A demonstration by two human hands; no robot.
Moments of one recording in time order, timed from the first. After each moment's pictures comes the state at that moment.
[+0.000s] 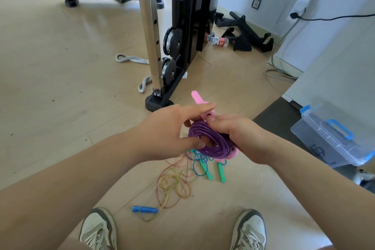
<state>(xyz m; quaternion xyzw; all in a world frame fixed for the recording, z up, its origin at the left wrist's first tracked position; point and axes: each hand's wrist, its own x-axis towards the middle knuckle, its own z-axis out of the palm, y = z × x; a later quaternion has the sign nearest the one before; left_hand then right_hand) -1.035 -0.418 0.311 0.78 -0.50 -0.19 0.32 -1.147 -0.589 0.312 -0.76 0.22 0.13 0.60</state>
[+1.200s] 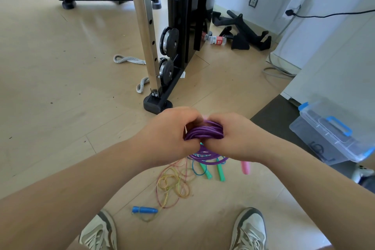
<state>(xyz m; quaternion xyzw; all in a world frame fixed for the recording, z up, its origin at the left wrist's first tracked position) -1.050 -0.429 0.302 0.81 -0.48 -0.15 0.31 -1.152 -0.588 0.321 -0.94 0.13 0.11 0.30</state>
